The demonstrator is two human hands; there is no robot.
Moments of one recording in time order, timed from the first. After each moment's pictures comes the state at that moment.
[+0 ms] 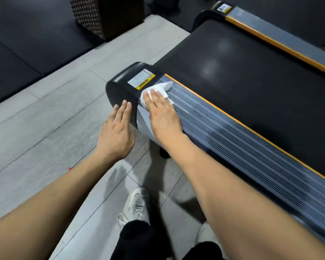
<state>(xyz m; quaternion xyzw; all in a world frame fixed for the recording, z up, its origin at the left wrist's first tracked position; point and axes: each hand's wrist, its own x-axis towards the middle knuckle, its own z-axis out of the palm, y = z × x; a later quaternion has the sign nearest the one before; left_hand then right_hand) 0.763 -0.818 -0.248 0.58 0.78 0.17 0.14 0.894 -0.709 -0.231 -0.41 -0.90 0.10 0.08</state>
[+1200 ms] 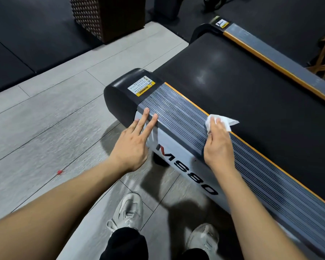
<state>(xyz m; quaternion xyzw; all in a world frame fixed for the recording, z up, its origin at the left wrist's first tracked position) 0.792 -0.807 -0.255 0.68 0.69 0.16 0.18 1.041 -0.701 -0.230 -0.61 -0.77 0.13 0.16</state>
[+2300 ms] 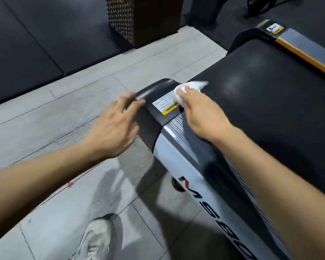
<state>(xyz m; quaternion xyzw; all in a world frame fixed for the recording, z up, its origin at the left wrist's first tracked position) 0.684 -0.763 -0.230 0.62 0.76 0.18 0.09 0.867 -0.591 -0.199 -0.35 -0.93 0.11 0.03</state>
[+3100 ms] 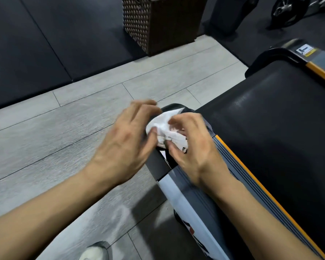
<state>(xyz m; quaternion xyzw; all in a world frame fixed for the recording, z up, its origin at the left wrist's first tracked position) 0.678 -0.717 -0.206 0.56 0.74 0.37 0.06 0.831 -0.600 -0.210 -0.24 -0.89 0.34 0.21</state>
